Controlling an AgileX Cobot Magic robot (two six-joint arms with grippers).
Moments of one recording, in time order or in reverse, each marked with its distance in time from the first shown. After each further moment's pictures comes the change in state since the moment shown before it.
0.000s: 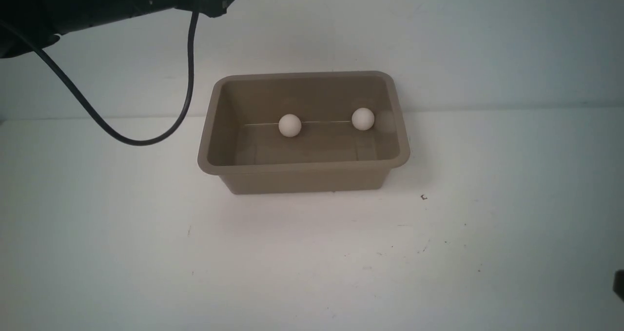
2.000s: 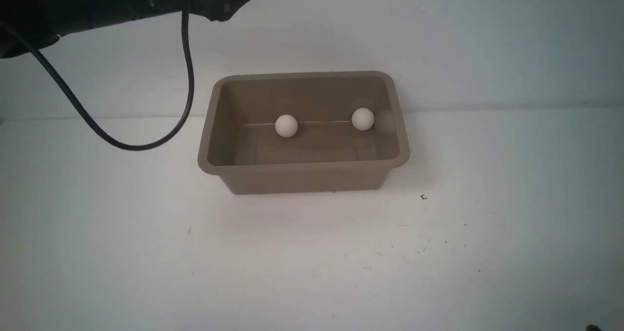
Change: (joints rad) right arm 0.000 -0.294 0.410 -0.060 -0.194 0.000; left arm 0.000 0.000 0.000 0.006 0.129 -0.032
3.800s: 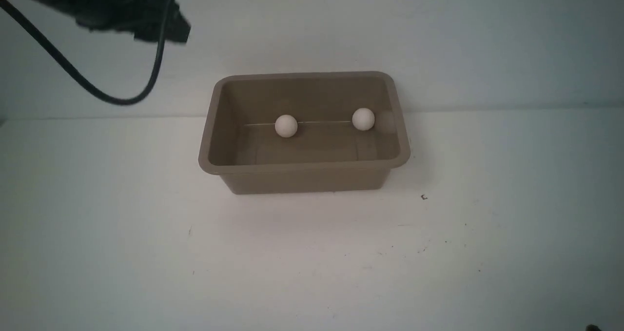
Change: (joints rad) right arm -0.002 0.000 0.000 0.002 0.000 0.000; left arm -0.030 -0.144 -0.103 1.341 0.065 -1.436
